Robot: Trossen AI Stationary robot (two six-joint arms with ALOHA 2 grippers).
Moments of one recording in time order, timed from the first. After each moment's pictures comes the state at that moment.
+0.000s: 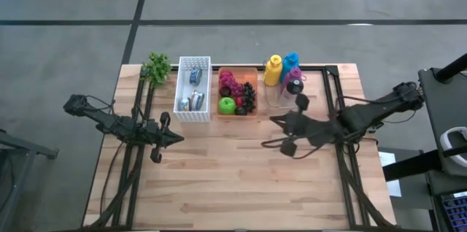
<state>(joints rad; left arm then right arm) -0.44 0.11 0.01 0.06 -0.34 -0.13 0.43 1.23 1.22 -0.60 0.77 0.24</state>
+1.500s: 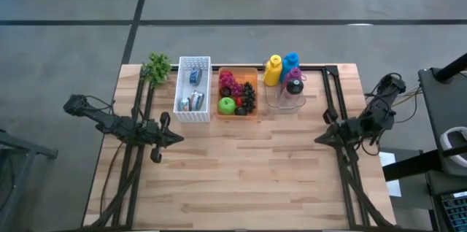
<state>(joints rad) -0.44 0.11 0.01 0.06 -0.34 -0.13 0.84 0.25 0.39 -0.06 0.60 0.09</state>
